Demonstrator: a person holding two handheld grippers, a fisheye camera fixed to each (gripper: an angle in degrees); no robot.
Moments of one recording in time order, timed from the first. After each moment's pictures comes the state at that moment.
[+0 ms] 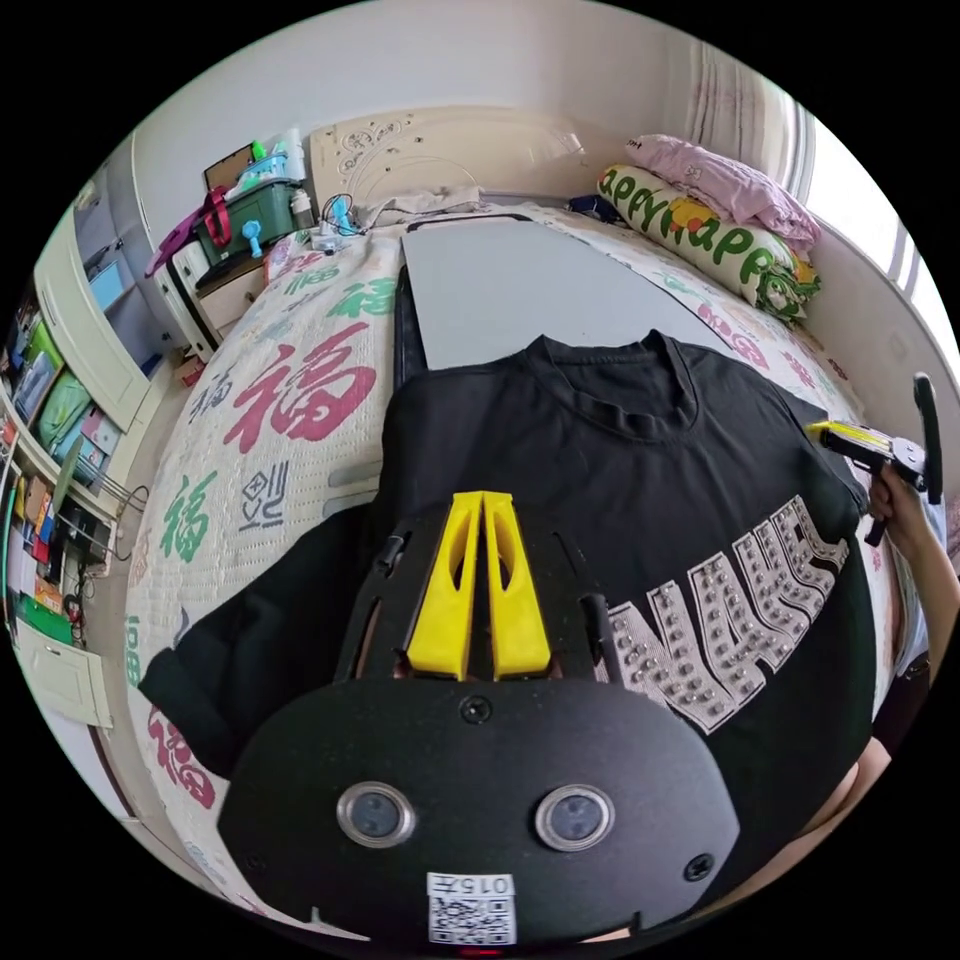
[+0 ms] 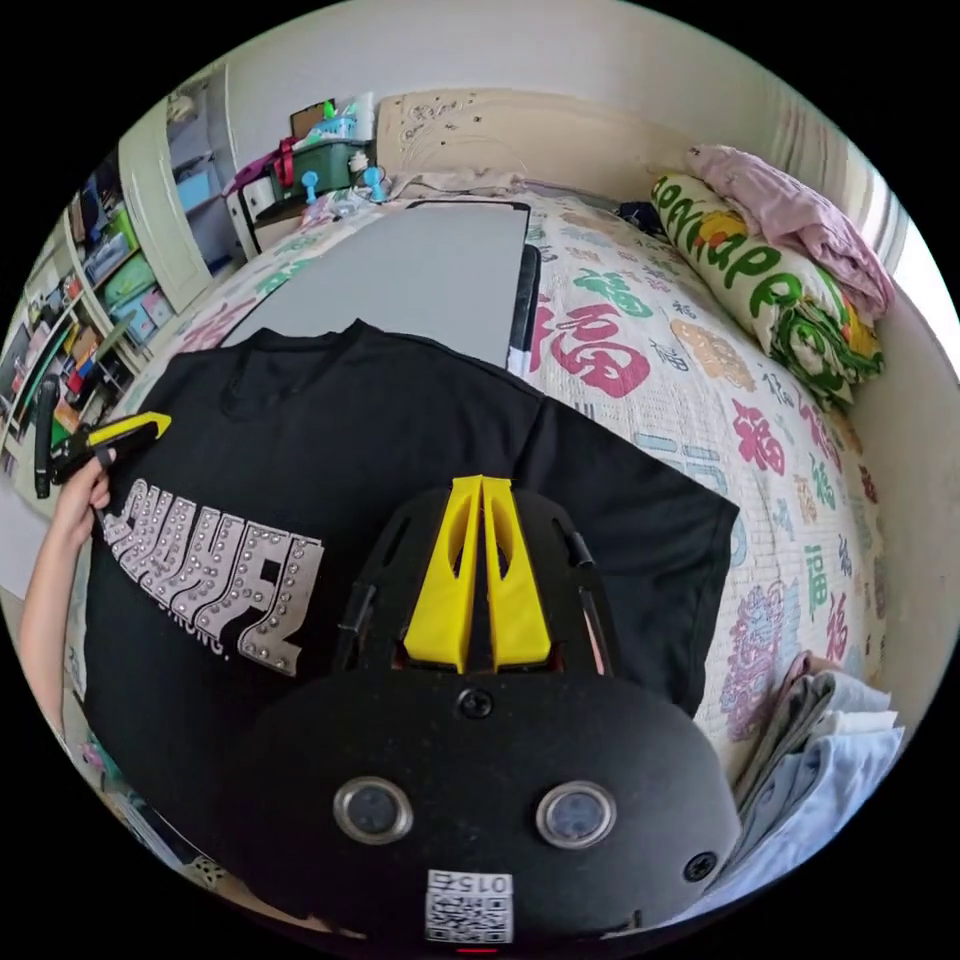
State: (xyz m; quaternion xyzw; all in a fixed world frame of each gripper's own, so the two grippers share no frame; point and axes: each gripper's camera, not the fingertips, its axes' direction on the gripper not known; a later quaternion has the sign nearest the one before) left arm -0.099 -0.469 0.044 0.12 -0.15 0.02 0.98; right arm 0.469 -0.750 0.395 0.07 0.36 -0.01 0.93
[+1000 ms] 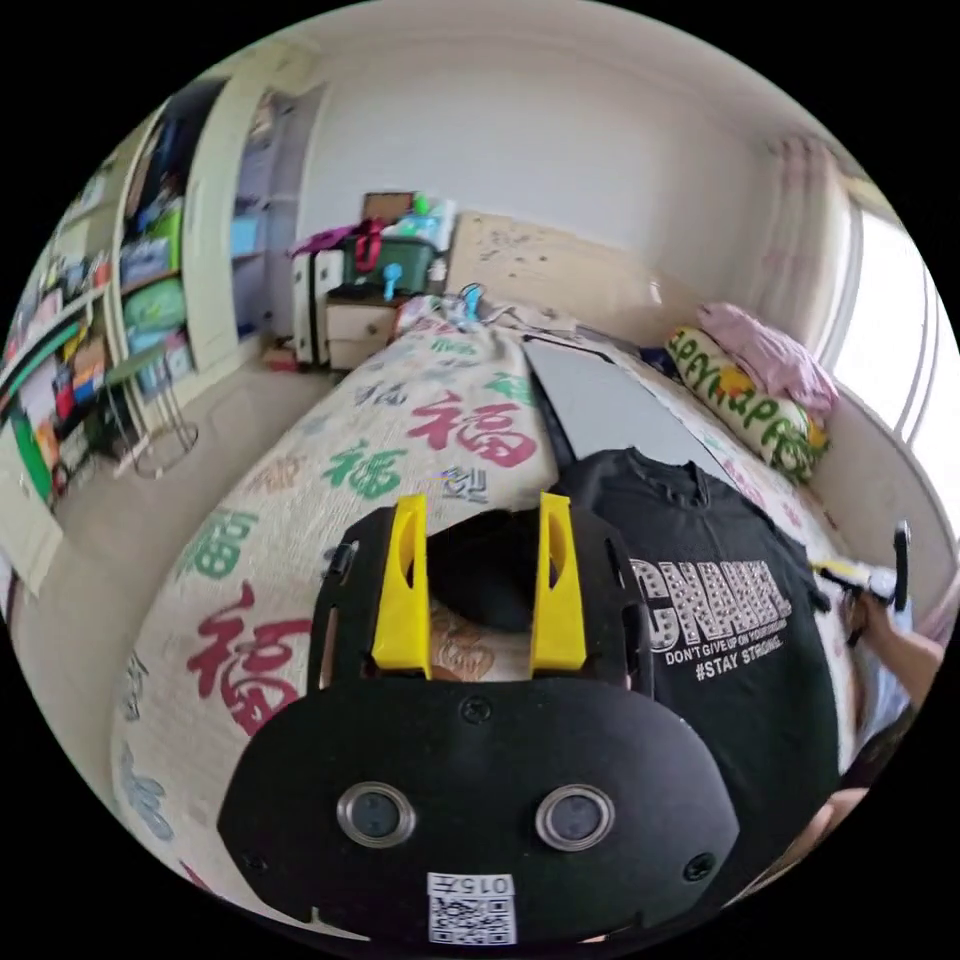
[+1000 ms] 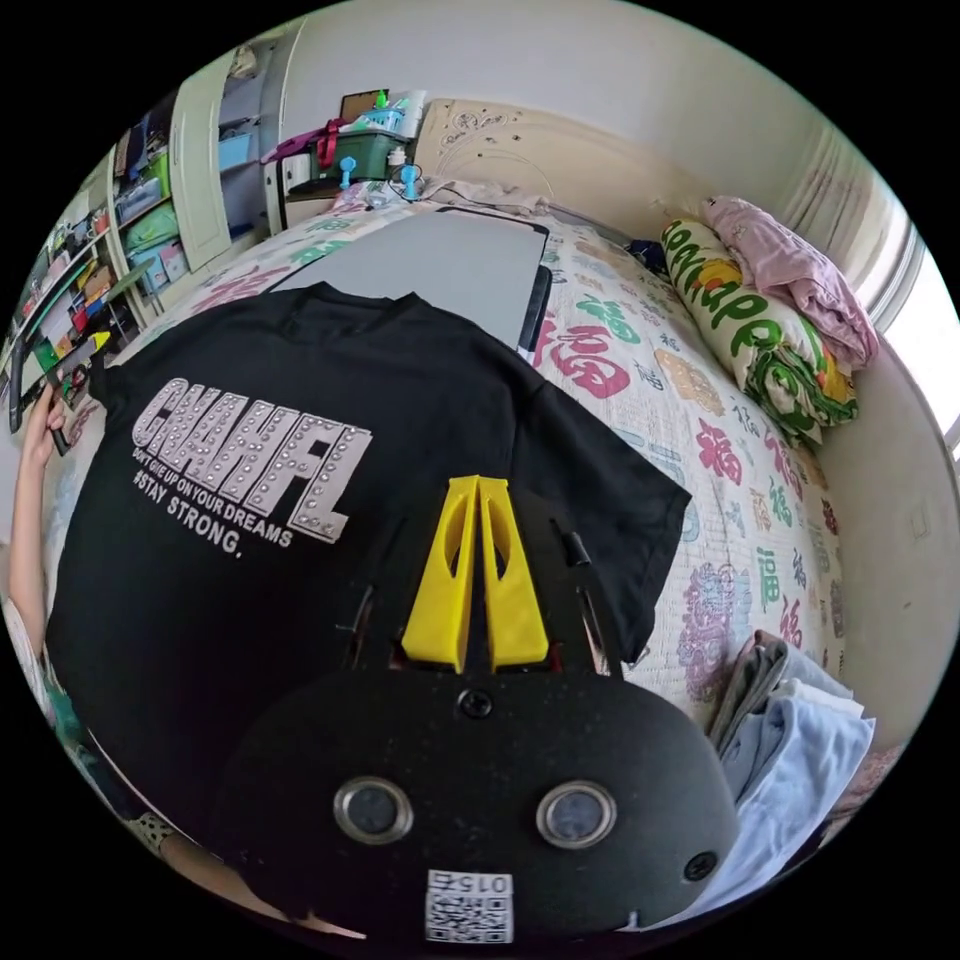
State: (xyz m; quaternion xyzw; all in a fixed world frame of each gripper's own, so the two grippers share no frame) left arm -0.107 -0.366 -0.240 0.30 -0.09 -0.16 0.94; right arm 0.827 -0.501 0.620 0.10 0.39 -0.06 0.91
